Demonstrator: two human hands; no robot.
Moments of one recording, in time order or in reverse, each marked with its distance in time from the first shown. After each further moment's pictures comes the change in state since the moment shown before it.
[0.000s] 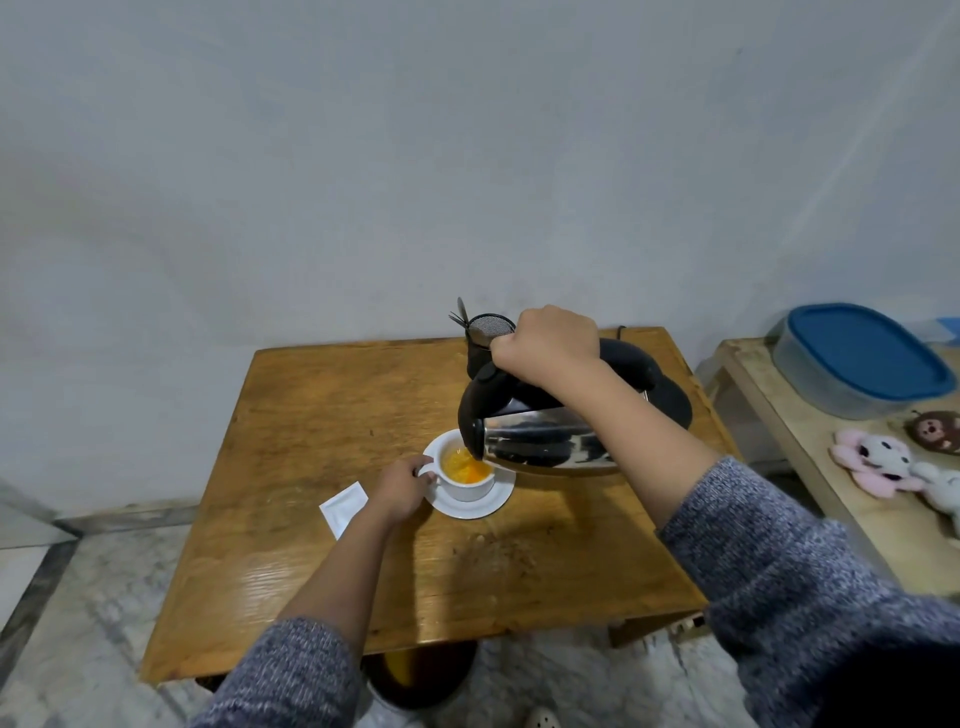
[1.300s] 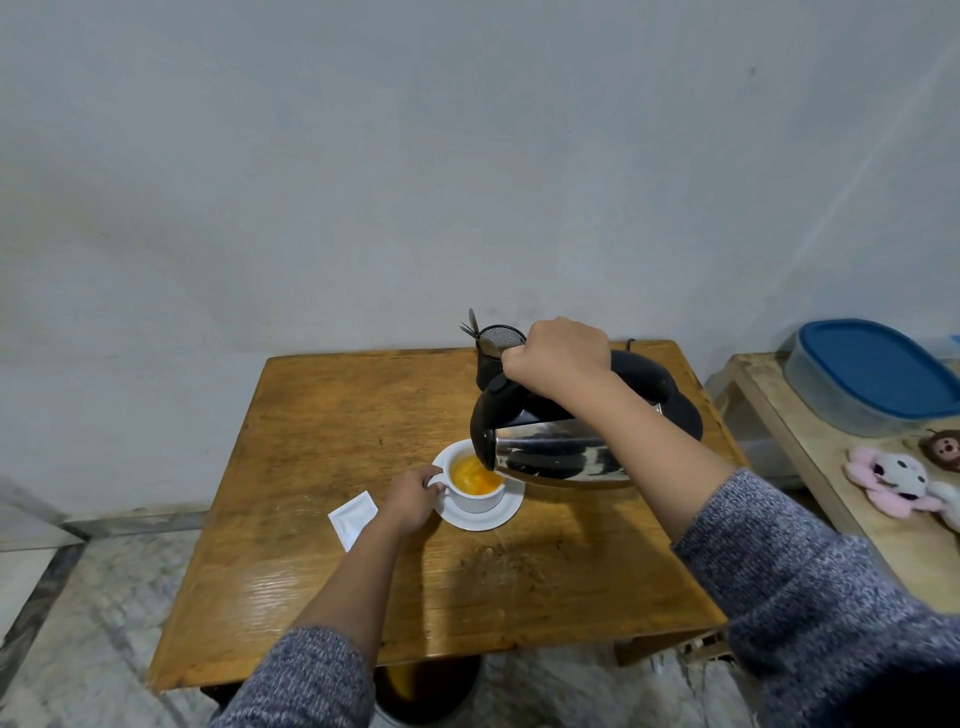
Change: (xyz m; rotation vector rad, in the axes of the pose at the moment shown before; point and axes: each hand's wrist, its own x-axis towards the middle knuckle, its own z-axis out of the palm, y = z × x) left_hand -0.008 0.008 -0.001 0.025 0.010 0.001; right_hand 0.000 -0.003 -0.002 -0.014 -0.013 0.020
